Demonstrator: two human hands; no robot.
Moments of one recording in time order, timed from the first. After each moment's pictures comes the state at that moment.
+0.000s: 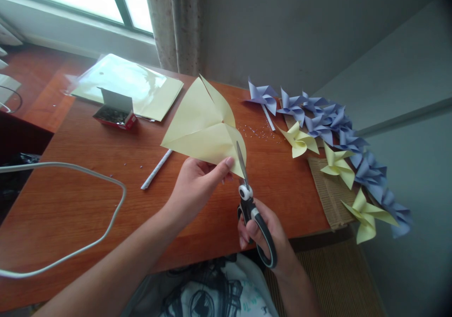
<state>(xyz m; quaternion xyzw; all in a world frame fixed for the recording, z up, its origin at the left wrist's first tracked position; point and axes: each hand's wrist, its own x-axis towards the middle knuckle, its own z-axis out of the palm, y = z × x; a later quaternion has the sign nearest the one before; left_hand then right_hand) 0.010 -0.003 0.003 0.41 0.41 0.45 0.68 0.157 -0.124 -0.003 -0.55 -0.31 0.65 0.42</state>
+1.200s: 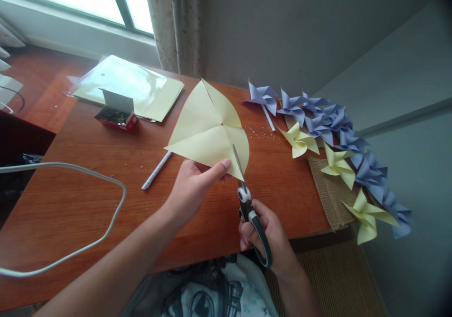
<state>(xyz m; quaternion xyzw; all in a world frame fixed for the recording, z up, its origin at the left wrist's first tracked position) 0.005 -0.002 0.002 0.36 0.40 0.45 0.71 0.160 -0.128 -0.009 -0.57 -0.30 0.65 0.41</state>
